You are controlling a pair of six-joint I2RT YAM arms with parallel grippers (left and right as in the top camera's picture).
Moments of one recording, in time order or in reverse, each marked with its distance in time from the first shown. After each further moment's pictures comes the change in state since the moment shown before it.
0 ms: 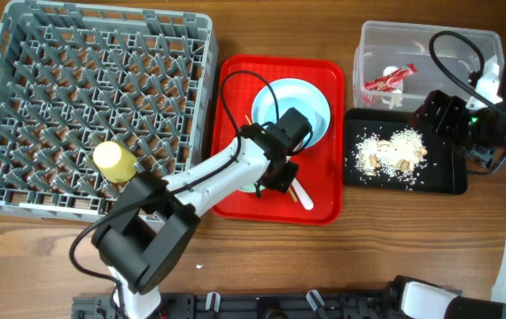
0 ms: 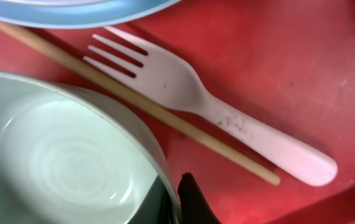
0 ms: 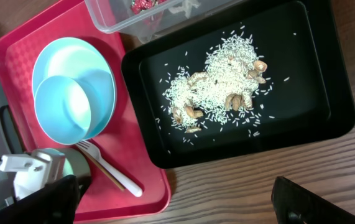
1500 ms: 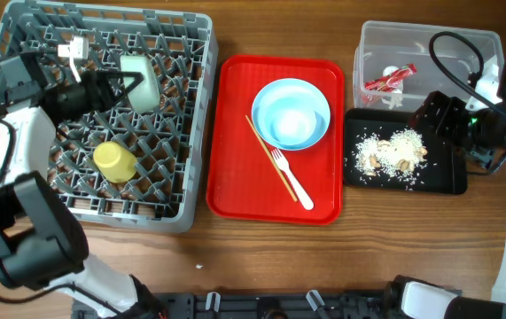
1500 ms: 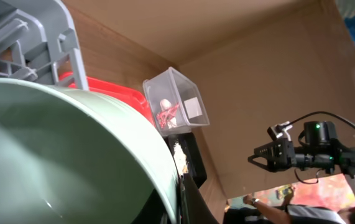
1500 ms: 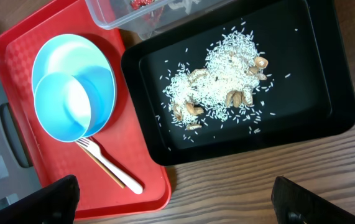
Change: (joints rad) left arm 1.158 -0.076 0.000 0.292 1.358 0.194; right arm 0.000 0.000 0.000 -0.009 -0.003 0.000
